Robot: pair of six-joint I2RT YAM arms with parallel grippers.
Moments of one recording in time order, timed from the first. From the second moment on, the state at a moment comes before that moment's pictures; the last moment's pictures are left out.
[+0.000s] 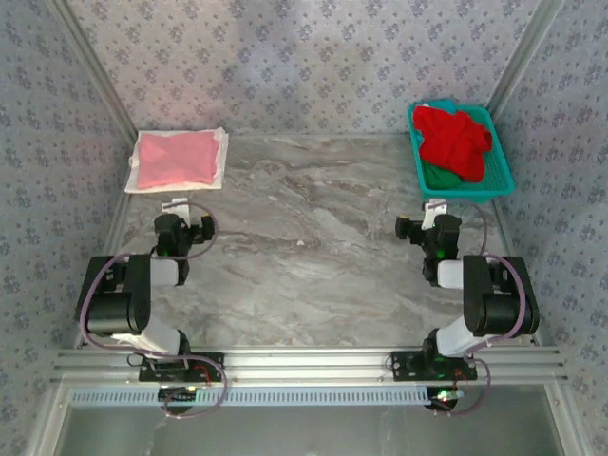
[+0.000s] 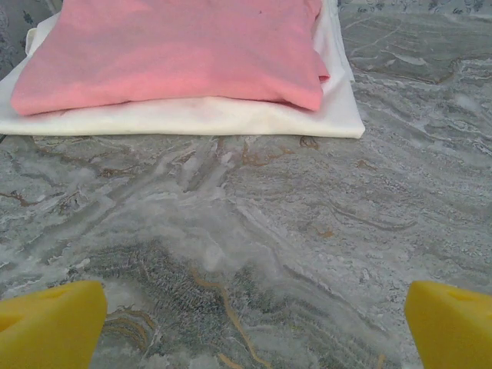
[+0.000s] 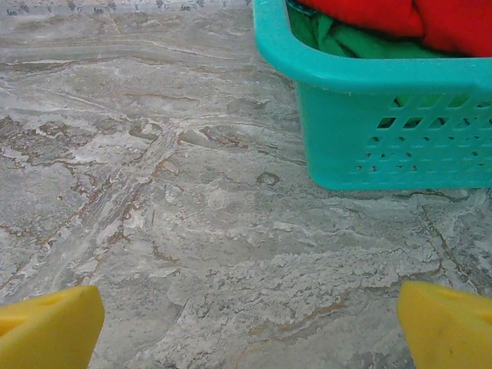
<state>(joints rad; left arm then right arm) 0.02 1.54 0.41 0.71 -0.05 -0.03 -0.05 1.52 0.38 0.71 -0.04 -0.02</state>
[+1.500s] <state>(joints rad) -0.52 1.46 1.44 -0.03 -0.11 -0.09 -0.14 1.59 1.57 -0.37 -0.08 0.31</state>
